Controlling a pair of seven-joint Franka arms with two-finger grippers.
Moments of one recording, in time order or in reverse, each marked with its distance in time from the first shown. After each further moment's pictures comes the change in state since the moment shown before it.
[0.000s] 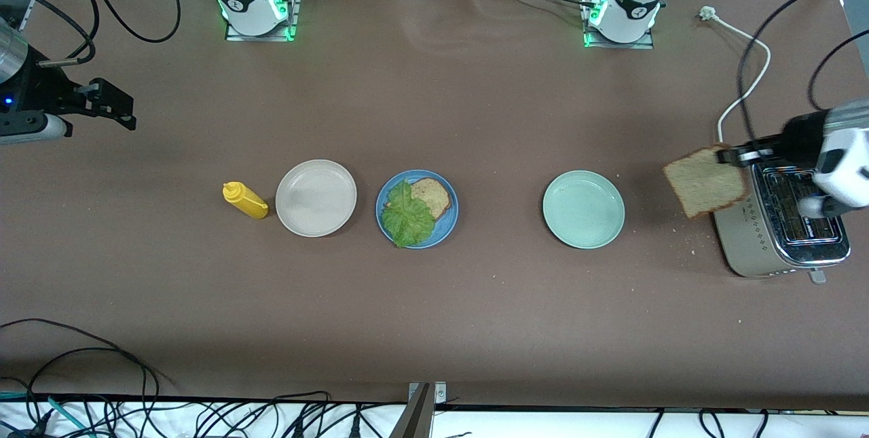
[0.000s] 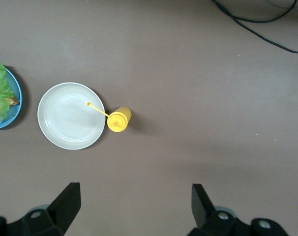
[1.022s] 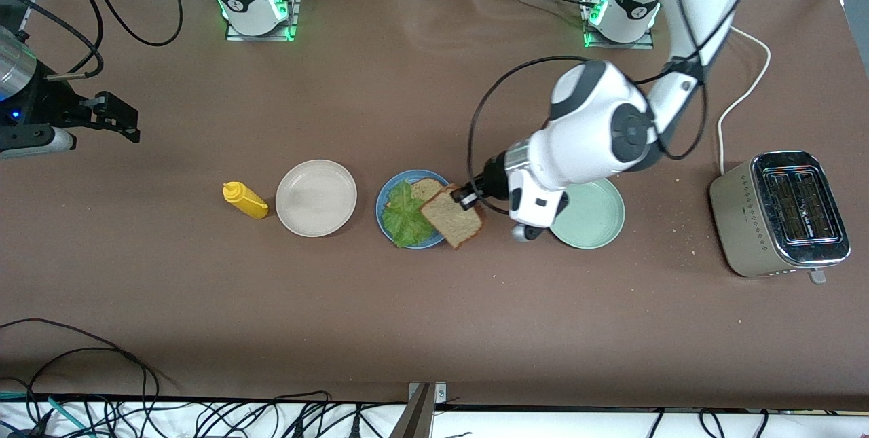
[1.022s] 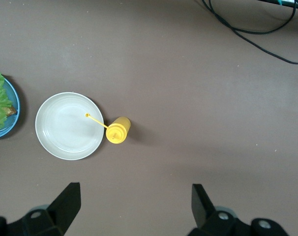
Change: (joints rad) left arm -0.592 0.257 0.044 -0.059 -0.169 0.822 -0.673; right arm -0.002 0.029 0.007 0.008 -0.004 0.048 0.001
